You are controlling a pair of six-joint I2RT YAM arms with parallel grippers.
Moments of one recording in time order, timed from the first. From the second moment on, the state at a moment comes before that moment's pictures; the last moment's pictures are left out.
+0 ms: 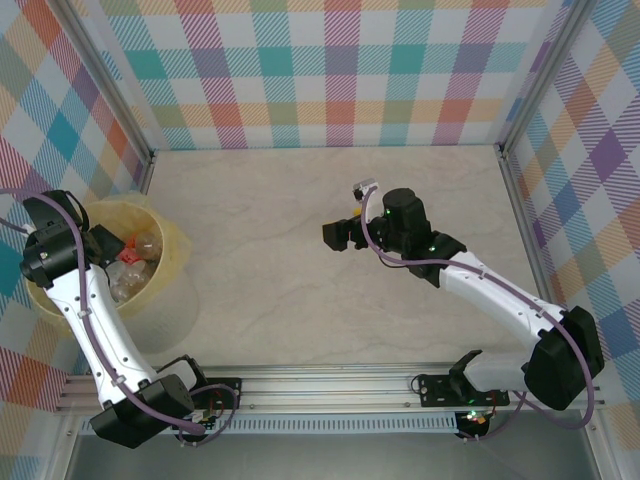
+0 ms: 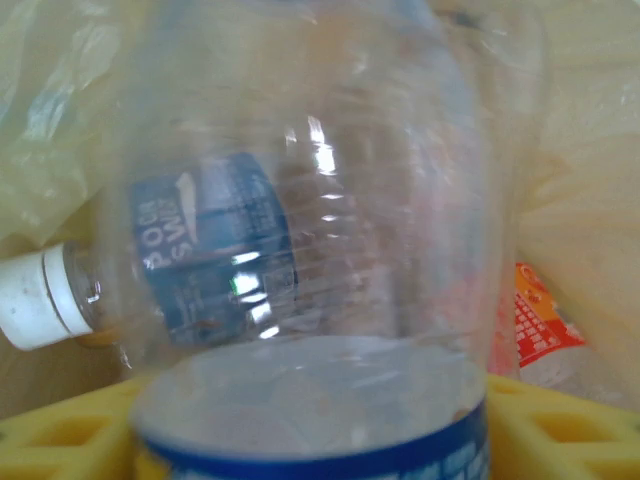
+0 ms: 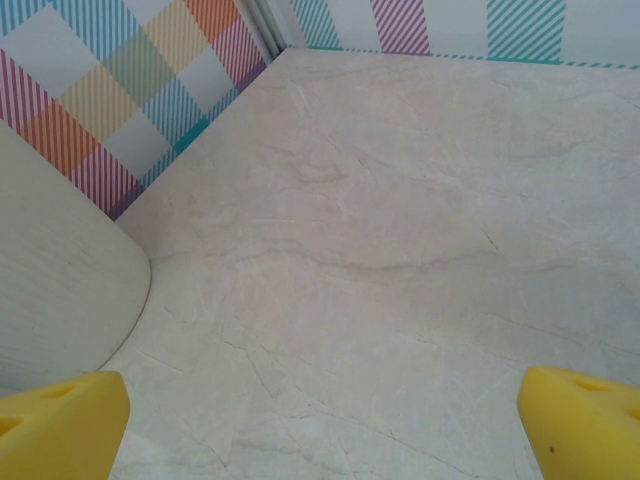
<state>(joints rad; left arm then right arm) 0.58 1.09 1.45 -1.29 -0.15 -0.38 0.66 1.27 0.99 -0.14 -0.21 0.29</state>
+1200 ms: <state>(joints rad) 0.58 1.08 1.57 -1.24 0.08 -0.52 0.66 1.28 0.99 -0.14 -0.21 0.29</state>
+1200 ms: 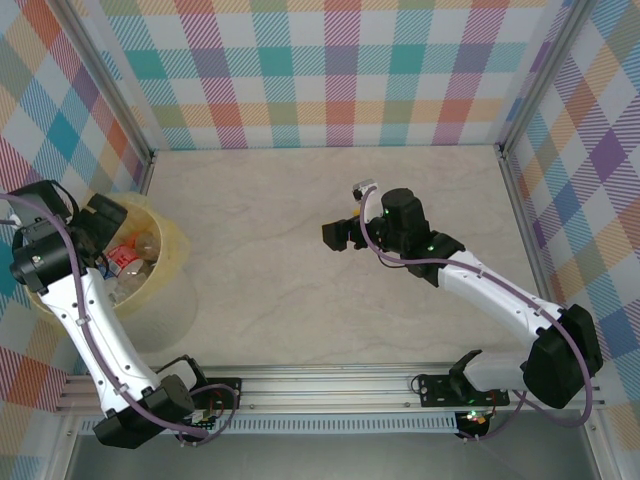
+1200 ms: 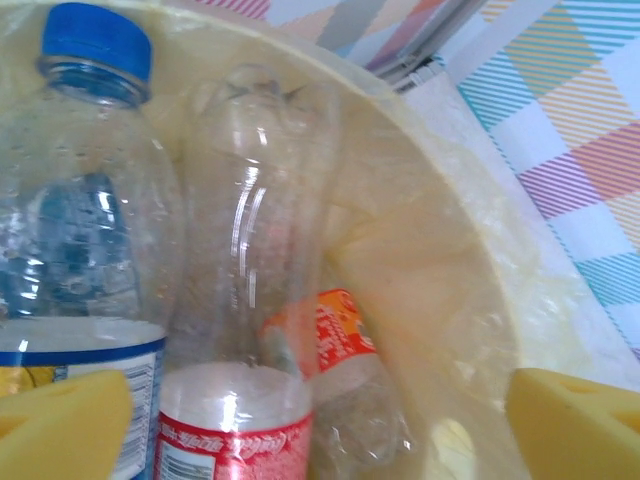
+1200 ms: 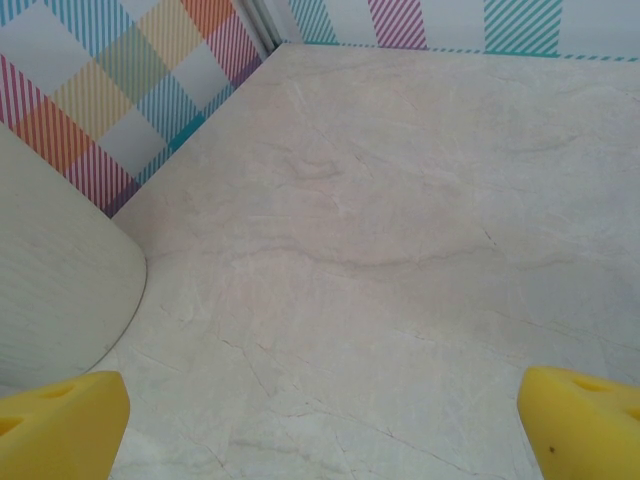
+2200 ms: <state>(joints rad) -0.40 1.23 1.29 -0.65 -0.21 -0.46 0.48 1.10 0.89 -0.17 0.21 0.19</state>
